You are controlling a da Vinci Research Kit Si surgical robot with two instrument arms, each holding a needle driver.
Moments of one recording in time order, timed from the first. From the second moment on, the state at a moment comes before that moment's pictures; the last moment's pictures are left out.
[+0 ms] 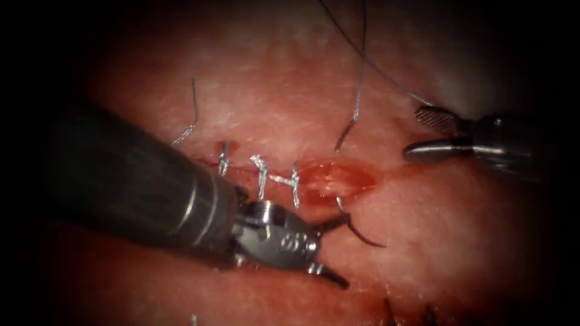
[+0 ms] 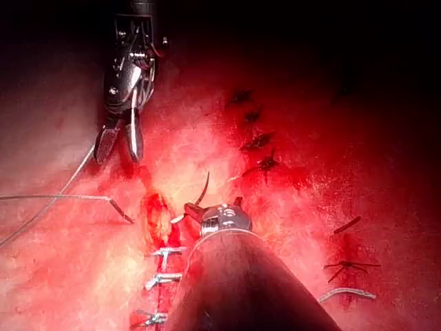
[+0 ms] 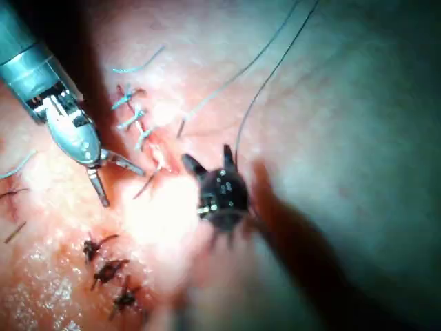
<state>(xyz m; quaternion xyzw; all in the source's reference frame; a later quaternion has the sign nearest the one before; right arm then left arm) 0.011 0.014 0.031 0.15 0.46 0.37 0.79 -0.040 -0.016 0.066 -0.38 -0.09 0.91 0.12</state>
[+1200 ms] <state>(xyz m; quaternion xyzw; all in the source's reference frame) 0.013 0.014 0.032 0.13 0.47 0.37 0.79 -0.043 -0.016 0.065 -0.43 0.05 0.89 0.12</state>
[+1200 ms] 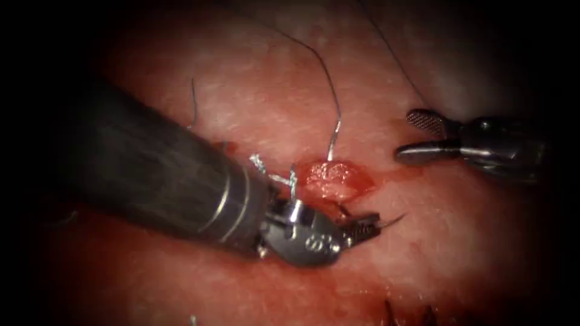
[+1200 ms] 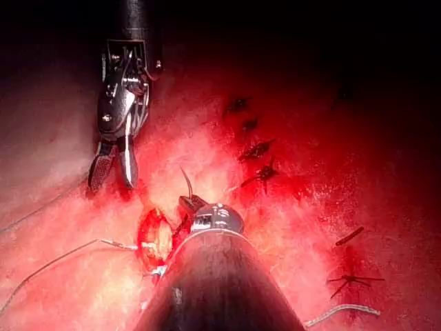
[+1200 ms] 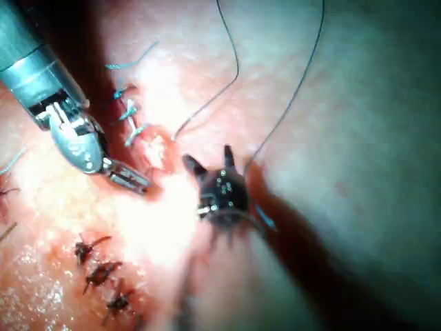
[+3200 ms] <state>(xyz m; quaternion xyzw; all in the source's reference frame) 0.017 0.009 0.030 0.47 0.56 0.38 0.57 -0.042 -0.015 0.057 -0.49 0.04 0.87 0.04</state>
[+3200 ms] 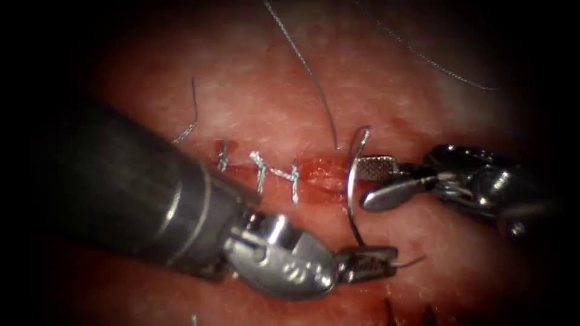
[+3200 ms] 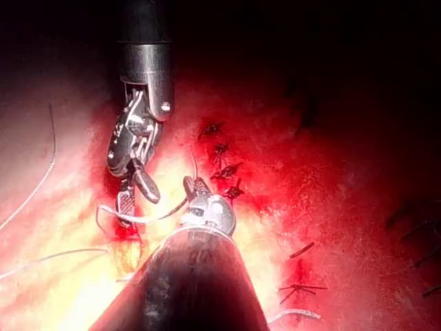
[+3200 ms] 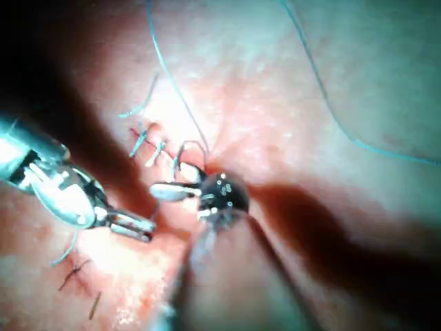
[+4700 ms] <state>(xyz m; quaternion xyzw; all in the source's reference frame) 0.018 0.009 0.031 0.46 0.60 0.42 0.51 -0.042 -0.015 0.056 -0.52 0.05 0.85 0.02</state>
